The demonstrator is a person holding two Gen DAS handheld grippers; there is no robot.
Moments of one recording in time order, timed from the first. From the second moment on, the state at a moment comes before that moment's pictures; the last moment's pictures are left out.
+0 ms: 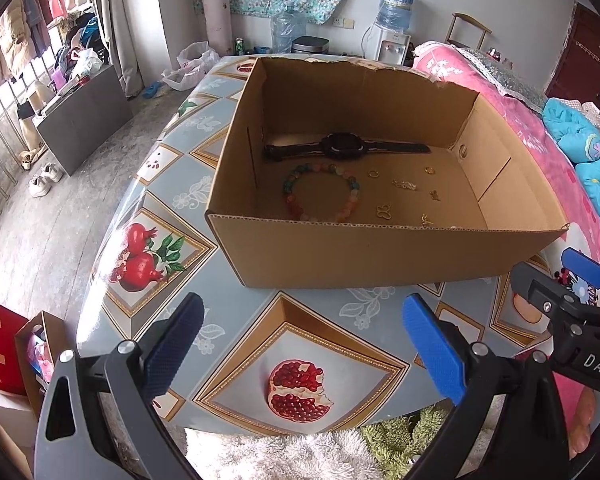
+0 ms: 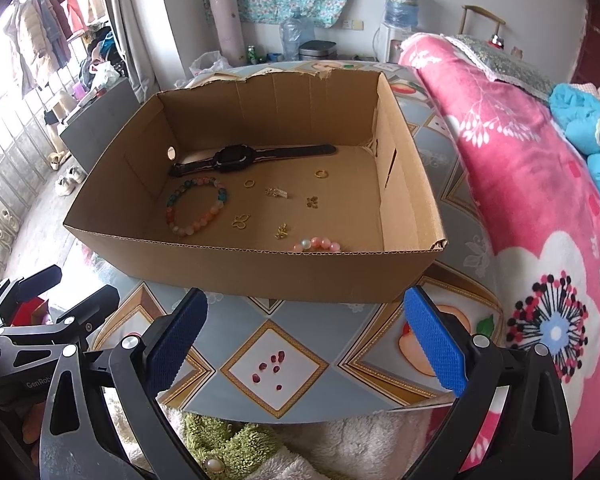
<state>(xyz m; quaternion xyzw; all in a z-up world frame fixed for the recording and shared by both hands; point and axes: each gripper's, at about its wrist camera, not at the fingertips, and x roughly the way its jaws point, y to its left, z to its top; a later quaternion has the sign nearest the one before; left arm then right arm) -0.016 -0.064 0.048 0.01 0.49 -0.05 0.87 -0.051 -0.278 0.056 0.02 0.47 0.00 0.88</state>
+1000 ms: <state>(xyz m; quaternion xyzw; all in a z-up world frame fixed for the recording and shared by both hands) -0.014 -0.063 0.047 0.01 0.49 -0.05 0.87 -0.050 -0.274 0.053 0.03 0.47 0.00 0.88</state>
